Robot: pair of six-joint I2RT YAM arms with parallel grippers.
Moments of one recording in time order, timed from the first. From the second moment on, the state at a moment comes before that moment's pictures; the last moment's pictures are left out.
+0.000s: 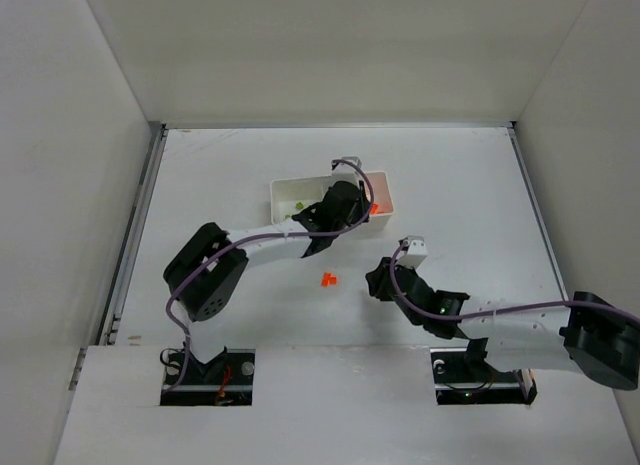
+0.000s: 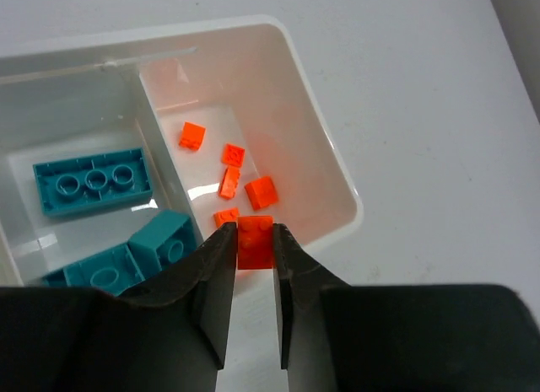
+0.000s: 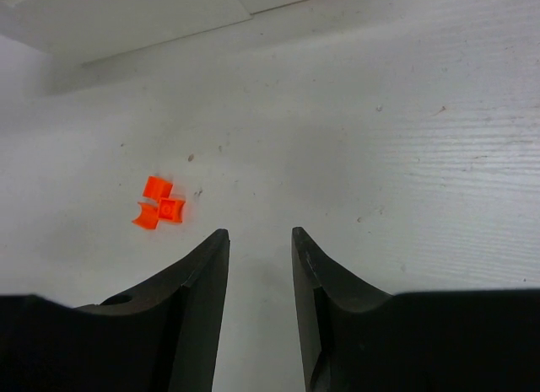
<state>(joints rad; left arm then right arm) -0.86 1.77 1.11 0.24 -0.30 -0.57 1.07 1.11 0.34 0.18 0.62 0.84</state>
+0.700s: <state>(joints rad) -0.77 1.60 0.94 0.24 -0.27 -0.59 1.17 1.40 0.47 0.19 0.64 0.78</state>
